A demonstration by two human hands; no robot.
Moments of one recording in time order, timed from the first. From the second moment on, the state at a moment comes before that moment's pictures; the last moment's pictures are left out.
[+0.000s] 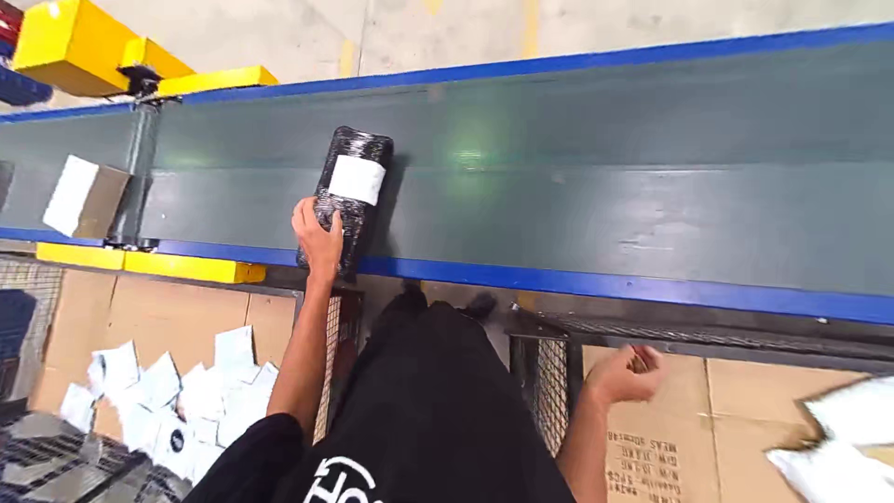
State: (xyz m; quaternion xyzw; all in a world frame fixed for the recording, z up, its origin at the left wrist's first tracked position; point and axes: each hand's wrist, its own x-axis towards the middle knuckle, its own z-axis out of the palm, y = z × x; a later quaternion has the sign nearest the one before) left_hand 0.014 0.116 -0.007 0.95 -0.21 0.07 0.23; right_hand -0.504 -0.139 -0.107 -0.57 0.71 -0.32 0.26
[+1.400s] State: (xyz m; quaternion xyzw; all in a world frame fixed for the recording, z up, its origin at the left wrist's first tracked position) left_hand -0.508 -0.245 -0.161 0.56 -0.78 -0.27 -0.05; right_hand -0.892 -0.213 -0.298 -0.04 0.63 -0.61 0.47
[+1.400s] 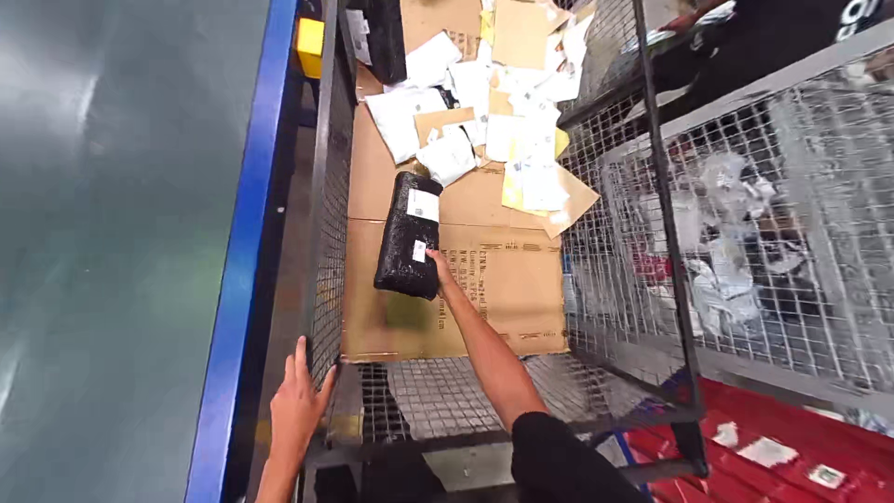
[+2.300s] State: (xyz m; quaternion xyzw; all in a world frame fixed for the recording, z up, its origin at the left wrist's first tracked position) left_hand -0.520 -0.252 -0.171 0.58 -0.79 -0.21 -0.03; right_hand -1.123 -0.356 -0.202 -0.18 0.67 -0.62 0.36
